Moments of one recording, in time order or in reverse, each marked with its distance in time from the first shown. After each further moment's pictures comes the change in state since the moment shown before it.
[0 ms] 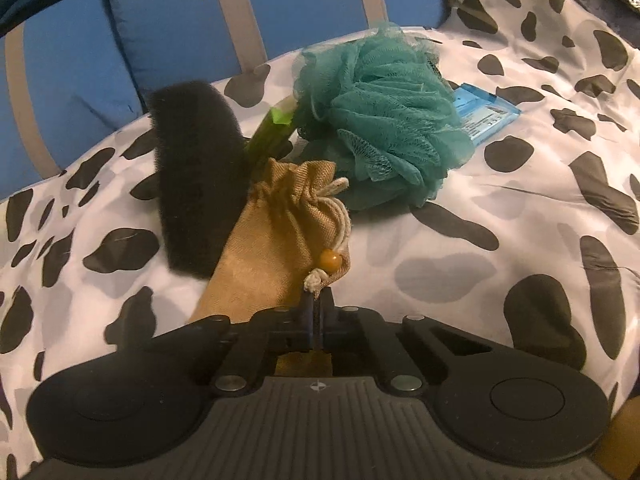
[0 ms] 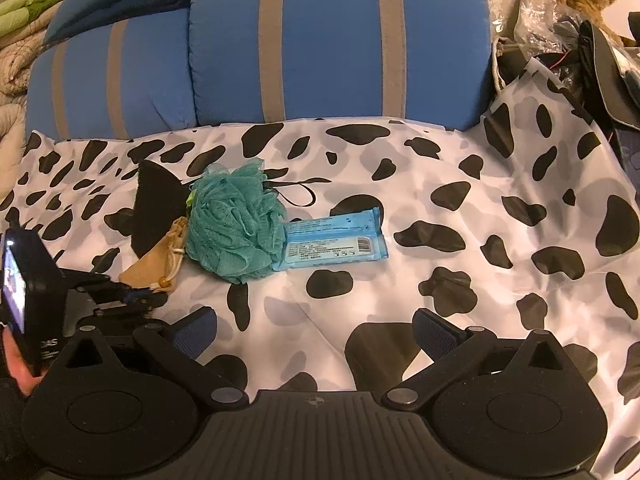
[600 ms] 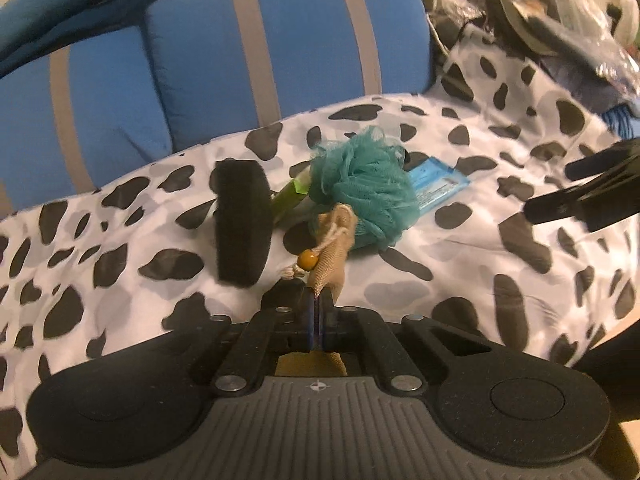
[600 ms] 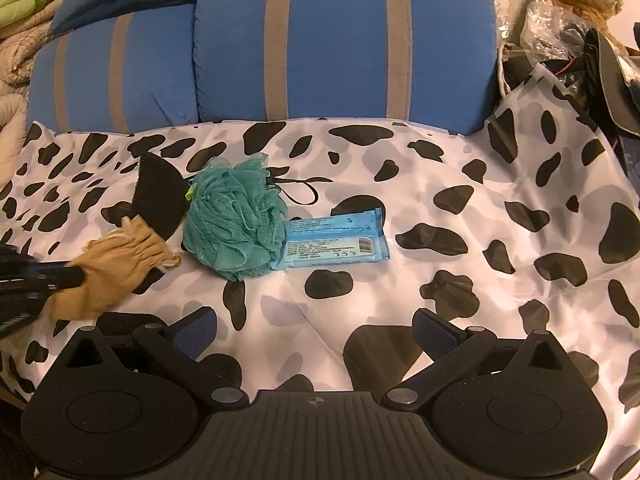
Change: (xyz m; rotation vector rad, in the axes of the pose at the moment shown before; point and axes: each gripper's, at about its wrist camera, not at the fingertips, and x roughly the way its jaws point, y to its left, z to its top) left arm -0.110 0.016 0.004 -0.082 -0.094 -0.052; right arm 0.010 0.003 -0.004 -0.048 -0.010 -0.002
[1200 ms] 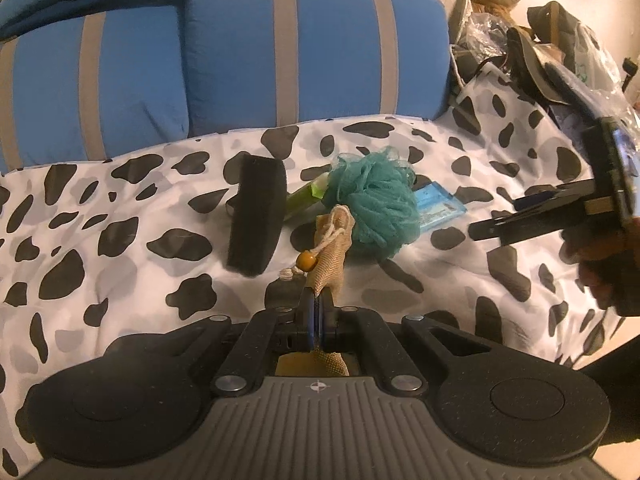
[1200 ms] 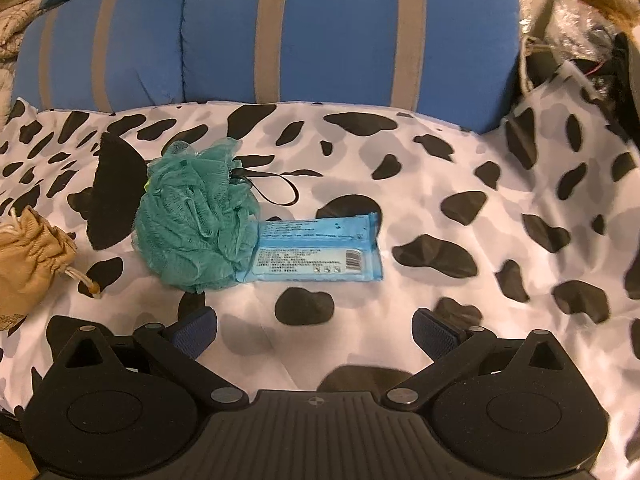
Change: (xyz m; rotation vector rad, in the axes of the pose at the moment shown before) left arm -0.019 0.025 -0.003 -0.140 -0.017 -0.055; right arm 0.071 -0.021 0.020 -0.045 0.041 0.002
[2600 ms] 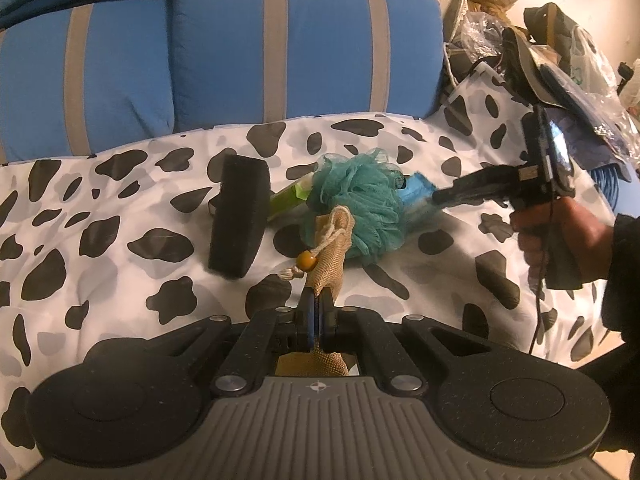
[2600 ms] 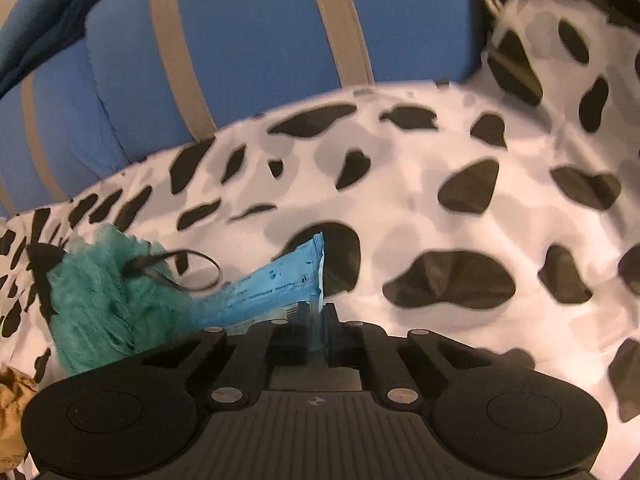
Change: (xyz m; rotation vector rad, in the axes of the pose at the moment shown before) left arm 0.010 -0.005 0.006 -0.012 0.021 -0.033; right arm 0.068 -0.054 0.028 0.287 -0.044 0.074
